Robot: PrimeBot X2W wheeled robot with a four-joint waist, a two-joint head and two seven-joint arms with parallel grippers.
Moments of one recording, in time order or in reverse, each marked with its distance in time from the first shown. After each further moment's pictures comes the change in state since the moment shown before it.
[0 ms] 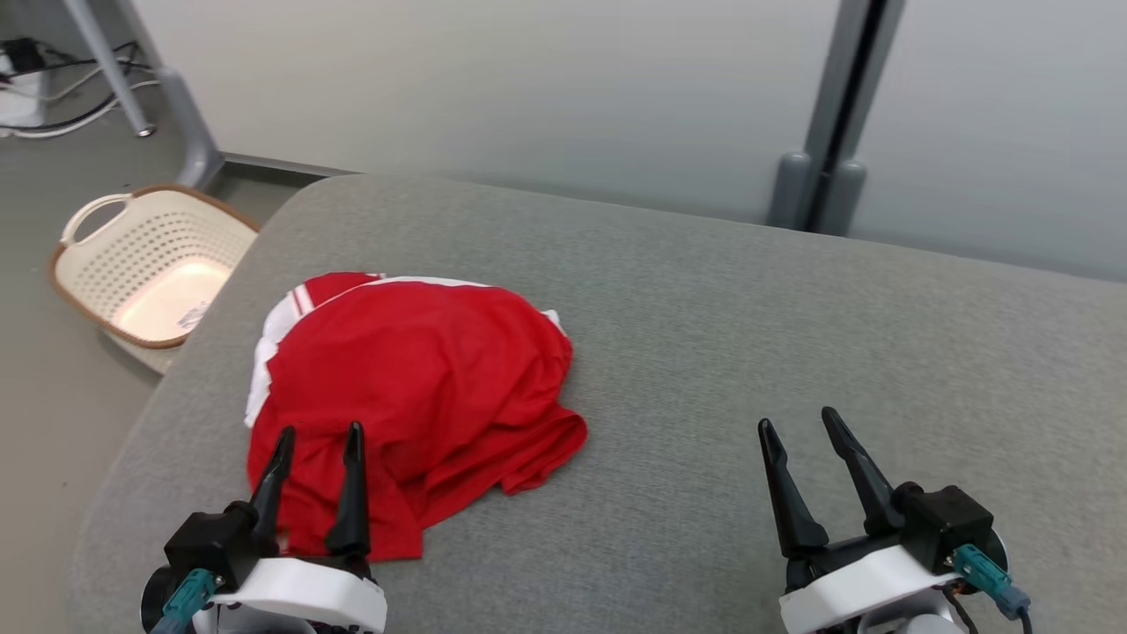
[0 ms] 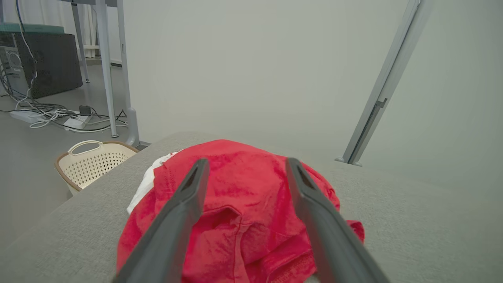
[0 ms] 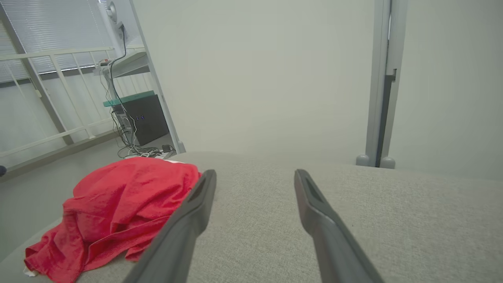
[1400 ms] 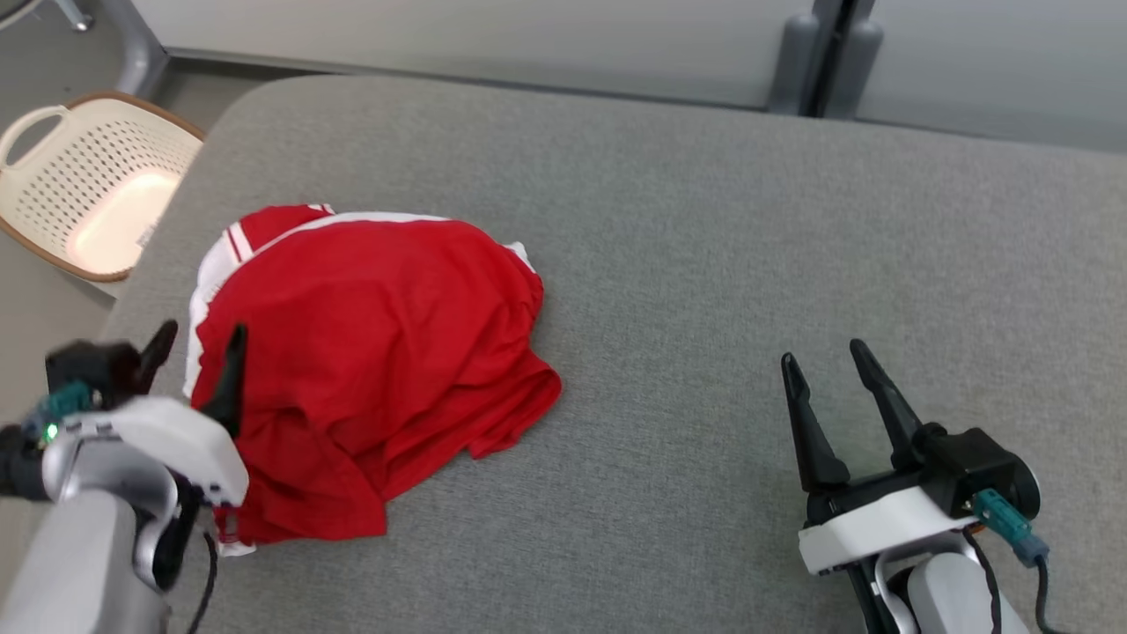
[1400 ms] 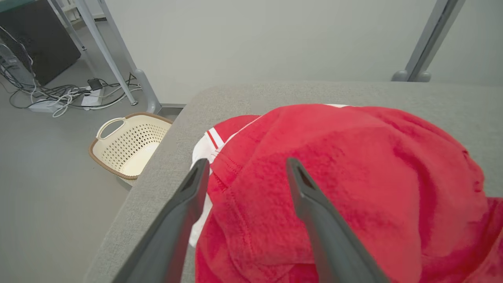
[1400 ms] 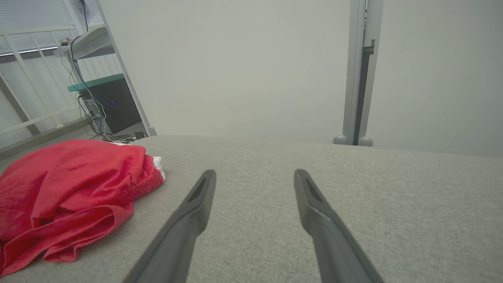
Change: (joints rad) left arm -0.281 0.214 0.048 0.190 0.022 -0.090 0.240; right arm -0.090 0.001 -0.049 0.002 -0.085 0.000 0.000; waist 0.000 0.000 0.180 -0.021
